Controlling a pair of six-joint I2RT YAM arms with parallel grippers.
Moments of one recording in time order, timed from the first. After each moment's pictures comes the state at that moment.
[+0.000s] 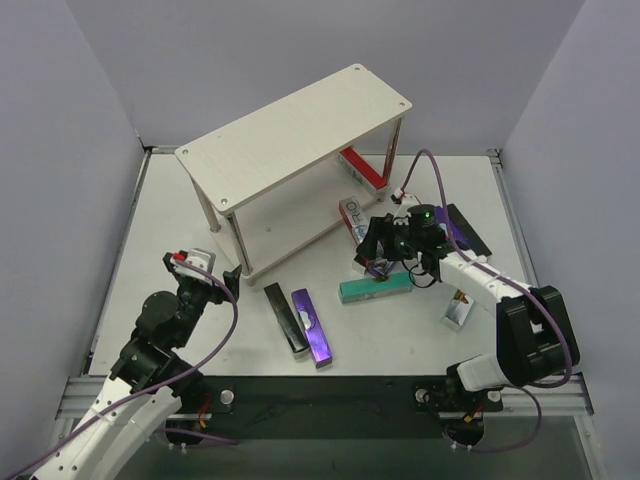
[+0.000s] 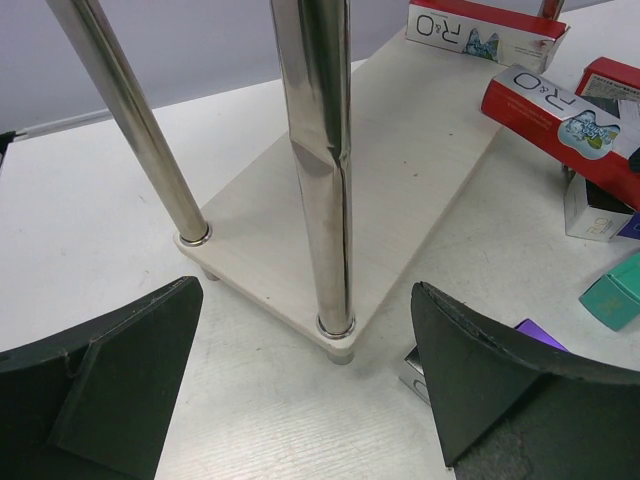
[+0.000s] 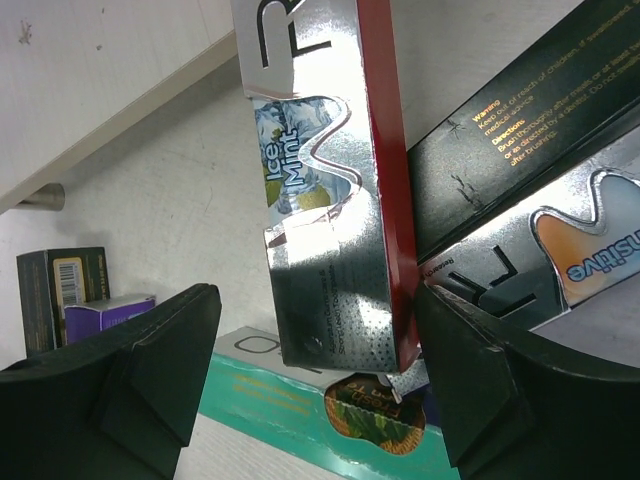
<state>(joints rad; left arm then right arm) -0.55 0.31 0.42 -0.15 -0.26 0.04 0.33 1.42 0.76 -0.02 -0.28 0.32</state>
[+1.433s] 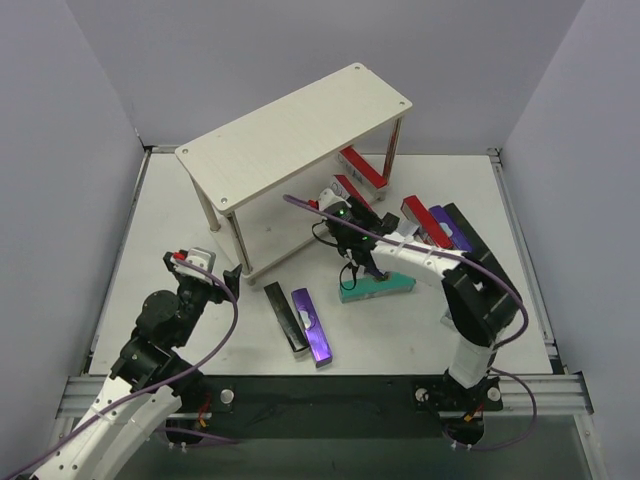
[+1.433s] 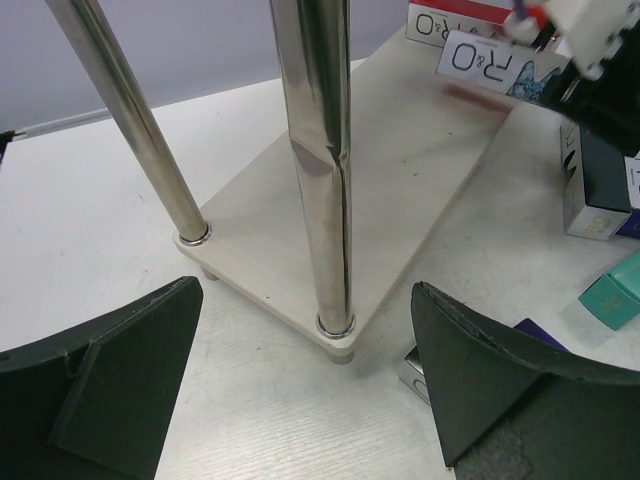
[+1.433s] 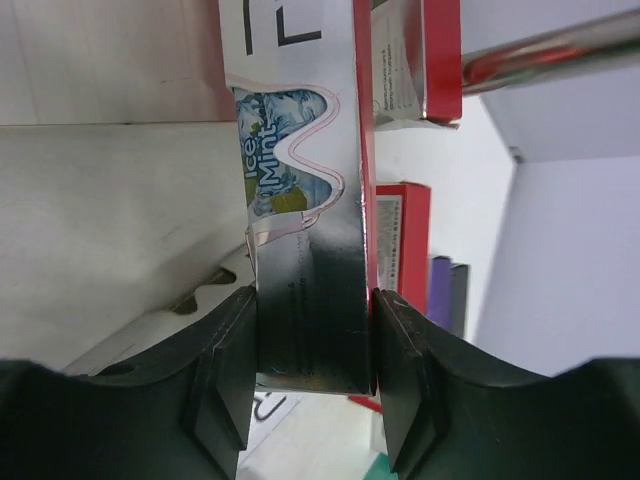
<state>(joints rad) -0.55 0.32 0.42 -0.15 -0.25 0.03 0.74 1.75 1.13 -0.12 0.73 -0.41</state>
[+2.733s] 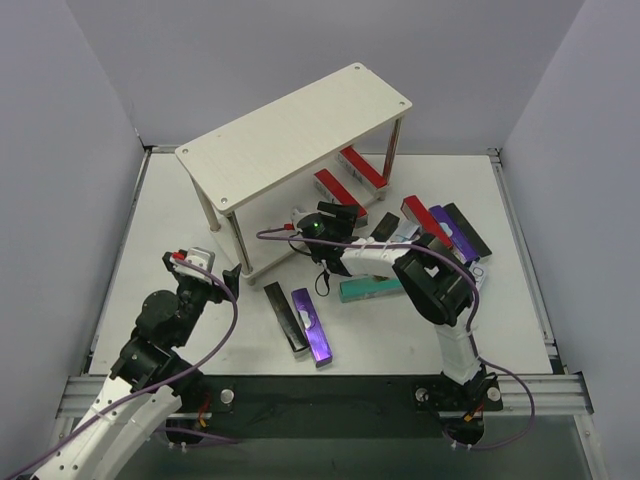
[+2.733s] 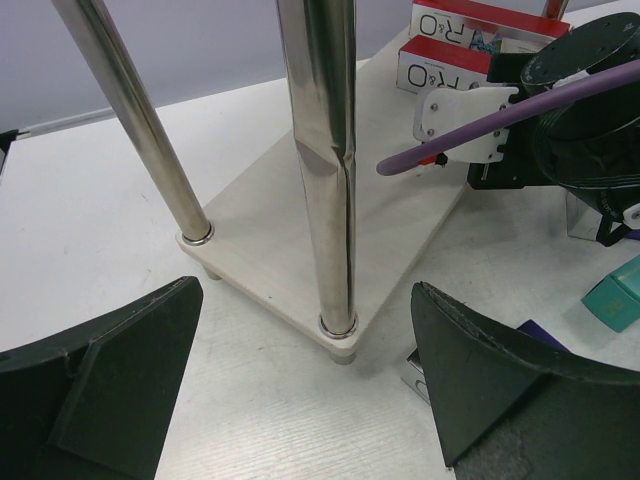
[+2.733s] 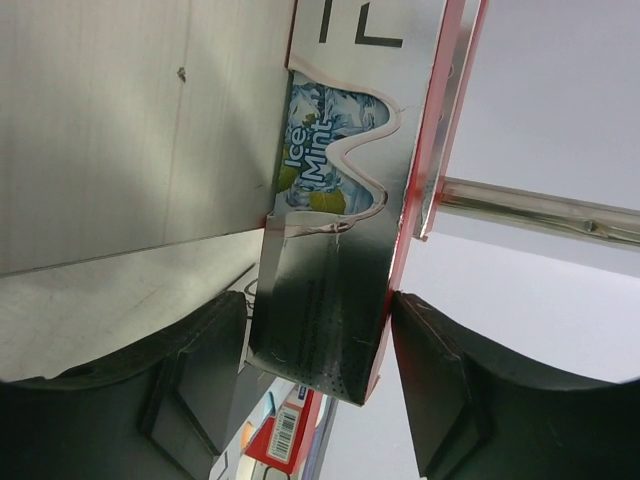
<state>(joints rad) -0.55 0.32 0.42 -0.15 -0.26 0.03 0.81 2.05 1.22 0.19 0.94 -0.94</state>
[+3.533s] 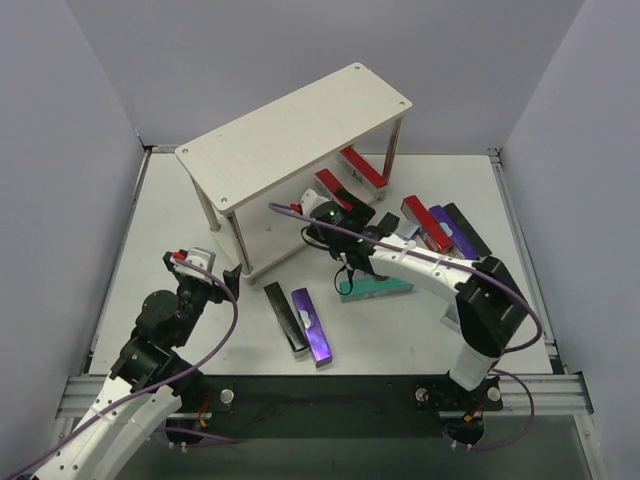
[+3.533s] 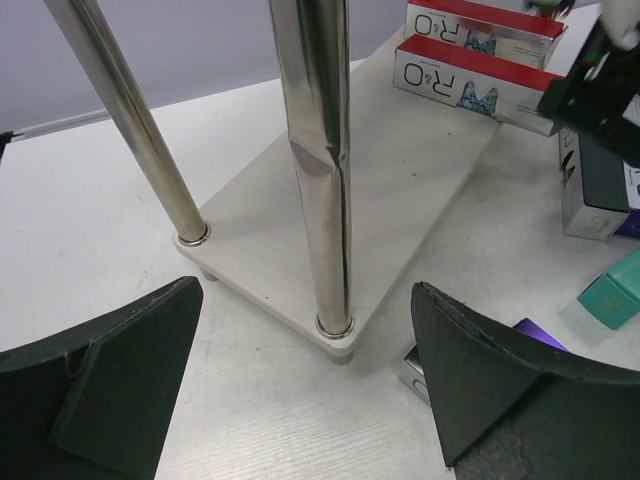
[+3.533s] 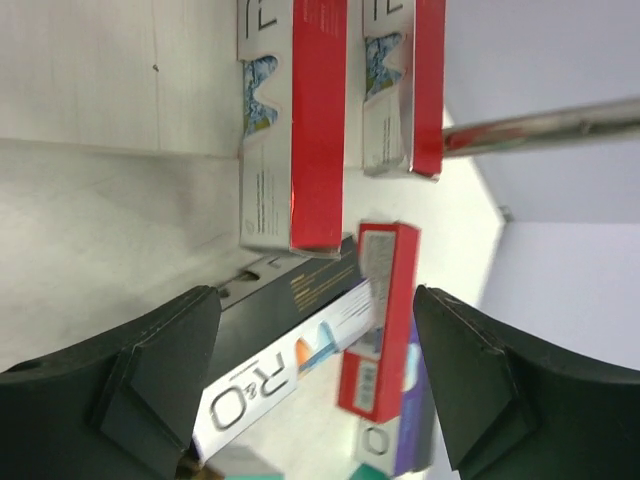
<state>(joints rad) -0.55 0.32 0.42 -0.15 -0.25 0.03 0.84 1.75 1.22 -0.17 0.75 -0.54</state>
